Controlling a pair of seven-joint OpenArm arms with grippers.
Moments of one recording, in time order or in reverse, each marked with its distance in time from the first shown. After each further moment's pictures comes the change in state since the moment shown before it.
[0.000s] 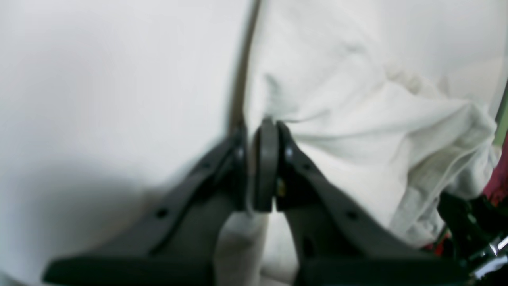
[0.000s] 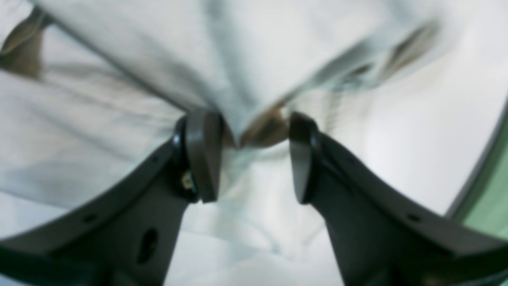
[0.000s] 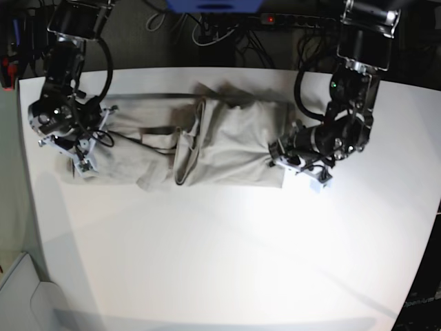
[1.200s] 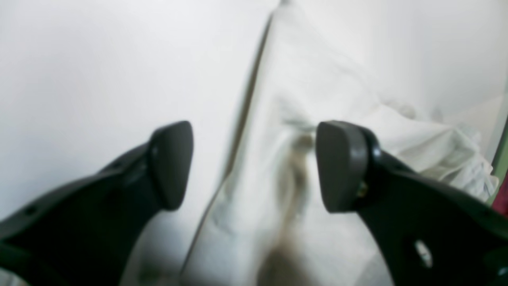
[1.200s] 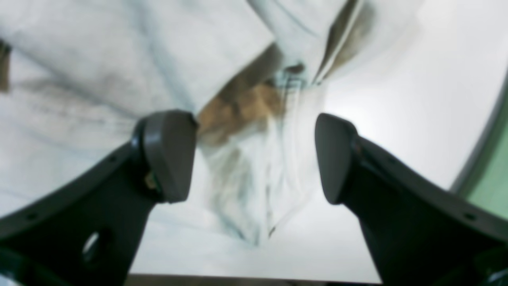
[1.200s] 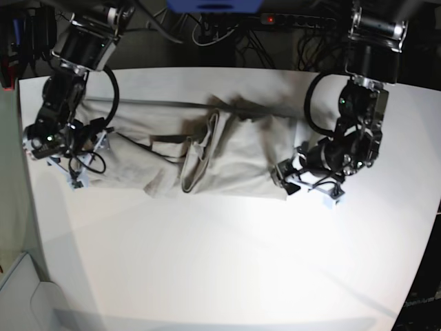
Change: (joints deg) left arm -2.8 -1.9 -0.1 -0.6 0.2 0.2 -1.9; right arm 10.0 -3.6 7.1 -4.2 0.0 0.2 -12.3
